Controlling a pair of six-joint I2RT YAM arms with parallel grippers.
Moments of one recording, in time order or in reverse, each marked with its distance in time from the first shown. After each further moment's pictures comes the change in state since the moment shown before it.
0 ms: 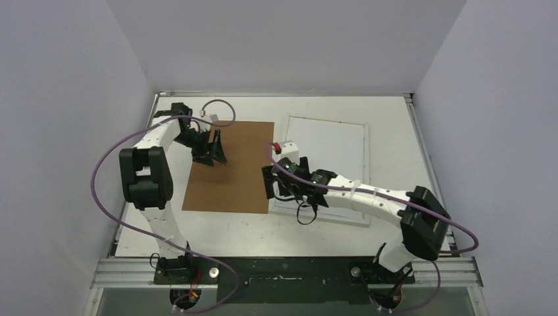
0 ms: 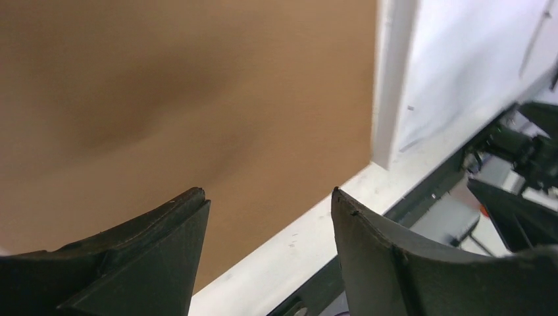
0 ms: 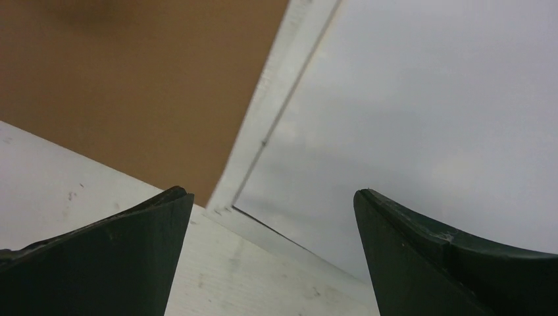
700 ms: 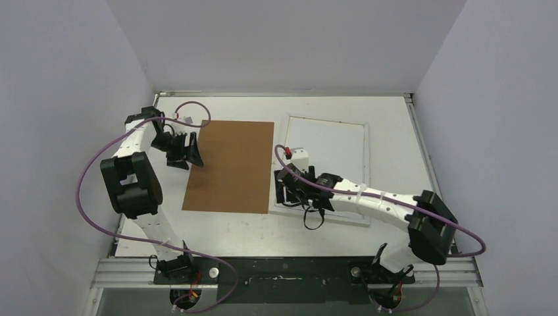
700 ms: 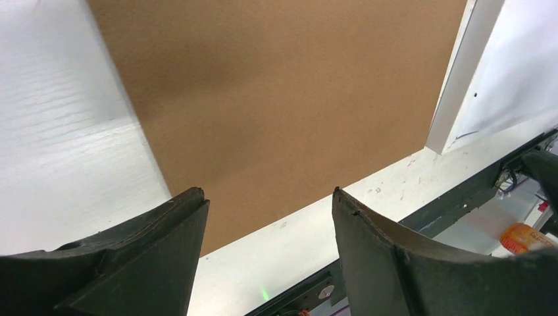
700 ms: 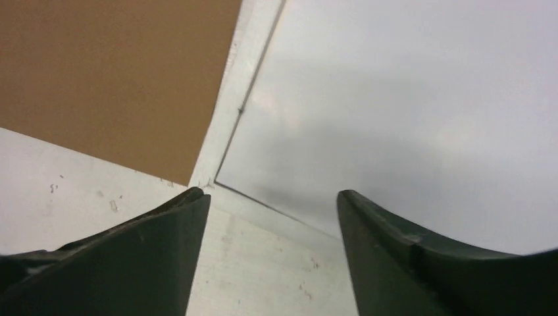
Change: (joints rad) left arm 0.267 -0.076 -0.012 -0.093 -0.133 0.128; right arm 0.029 0.102 0.061 -0.060 0.015 0.107
